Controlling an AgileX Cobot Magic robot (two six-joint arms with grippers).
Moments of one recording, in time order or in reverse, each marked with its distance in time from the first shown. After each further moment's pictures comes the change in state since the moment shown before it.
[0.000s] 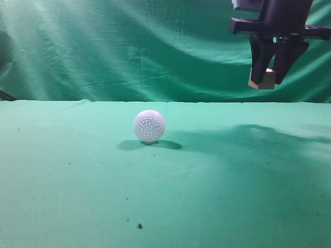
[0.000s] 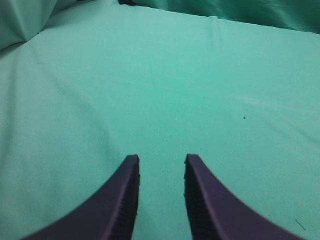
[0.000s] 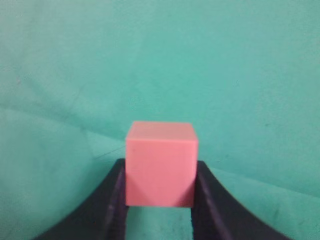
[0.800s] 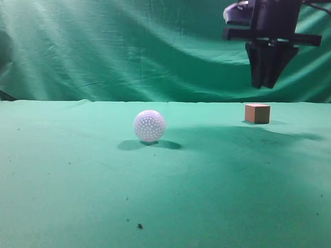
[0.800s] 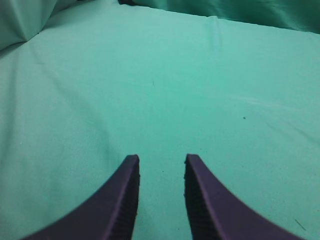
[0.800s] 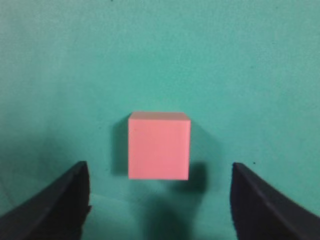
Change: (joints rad) left arm 0.000 0.000 0.000 0.000 0.000 0.000; right arm 0.000 0.055 -0.182 0.068 0.248 -0.024
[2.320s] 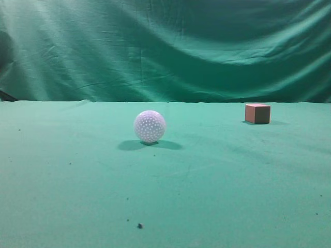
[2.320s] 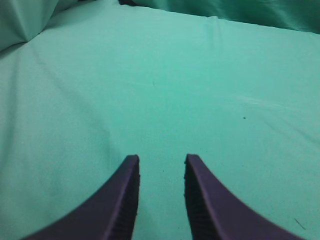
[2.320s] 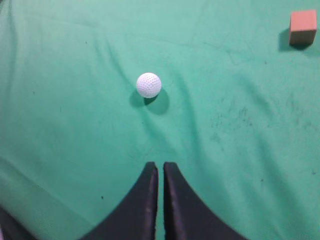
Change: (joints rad) left arm 0.000 0.000 0.000 0.000 0.000 0.000; right arm 0.033 -1.184 0.951 0.269 -0.273 -0.339
